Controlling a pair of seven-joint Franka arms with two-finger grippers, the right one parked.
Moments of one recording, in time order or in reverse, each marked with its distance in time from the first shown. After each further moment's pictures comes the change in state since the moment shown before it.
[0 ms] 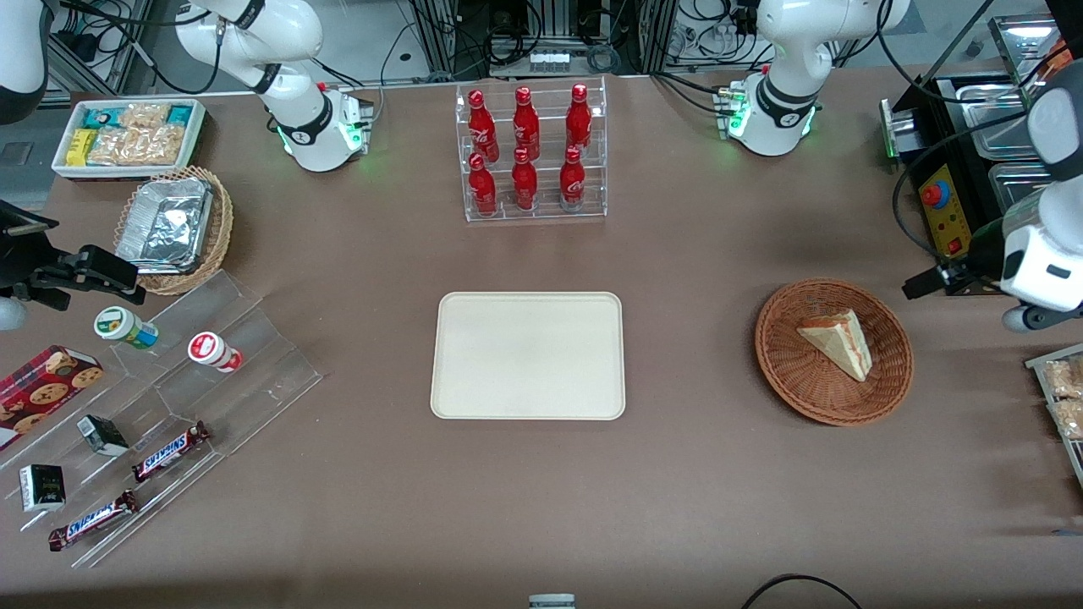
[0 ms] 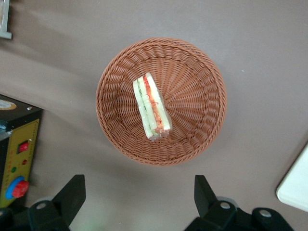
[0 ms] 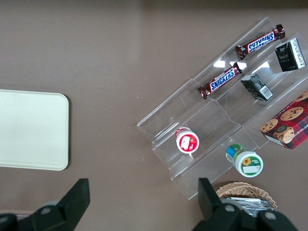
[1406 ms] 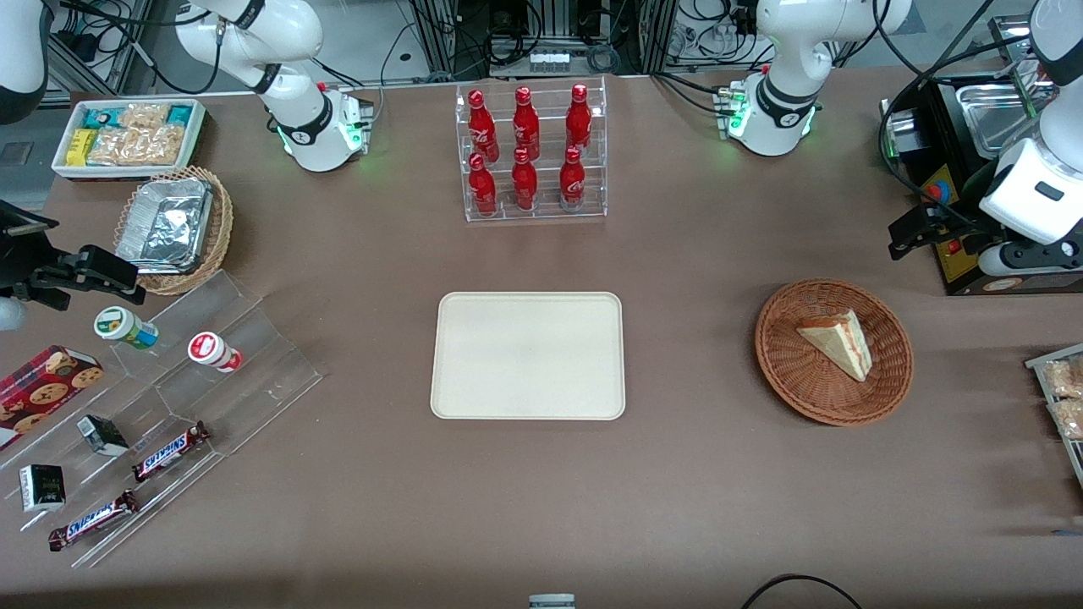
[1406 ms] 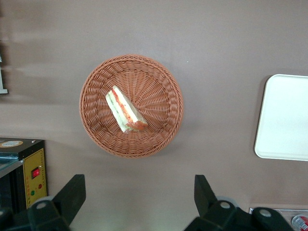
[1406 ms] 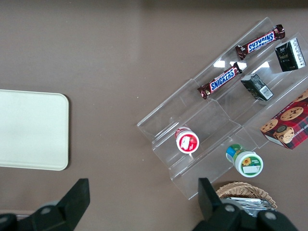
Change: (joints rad) arm -0.106 -0.079 -0.026 0.182 -0.003 -0.164 0.202
